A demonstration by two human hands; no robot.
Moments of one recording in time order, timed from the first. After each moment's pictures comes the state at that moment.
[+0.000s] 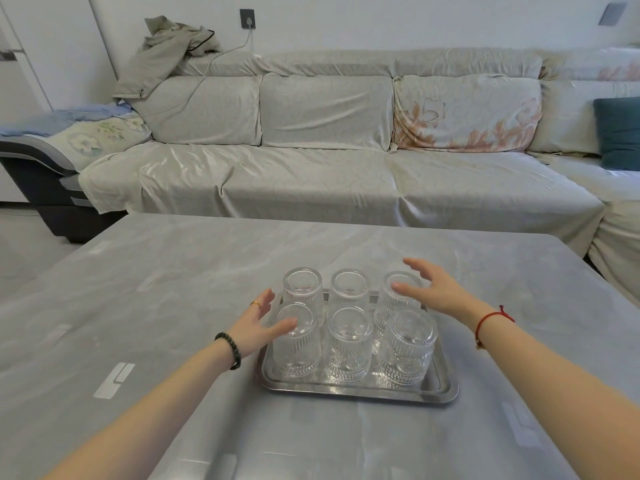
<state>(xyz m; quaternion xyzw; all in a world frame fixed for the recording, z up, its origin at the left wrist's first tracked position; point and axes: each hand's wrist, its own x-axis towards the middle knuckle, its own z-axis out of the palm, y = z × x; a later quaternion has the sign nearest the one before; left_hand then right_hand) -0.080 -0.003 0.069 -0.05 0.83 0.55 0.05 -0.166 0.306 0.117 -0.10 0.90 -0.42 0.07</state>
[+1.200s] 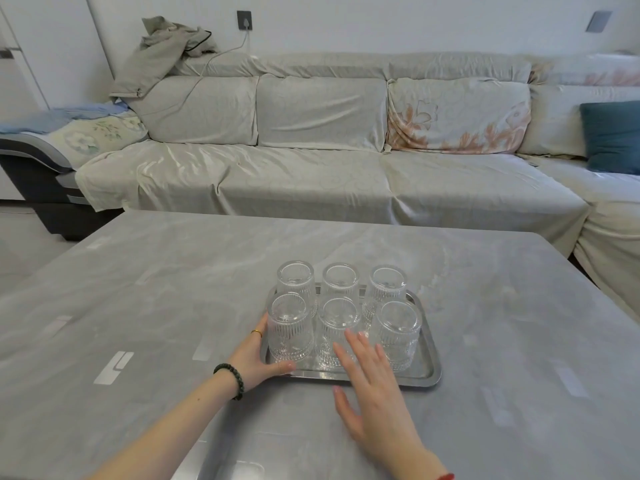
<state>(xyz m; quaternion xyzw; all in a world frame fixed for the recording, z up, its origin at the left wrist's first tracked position) -0.039 0.012 0.032 0.01 0.87 0.49 0.02 0.002 0.242 0.041 -0.31 0.89 -0.23 -0.24</state>
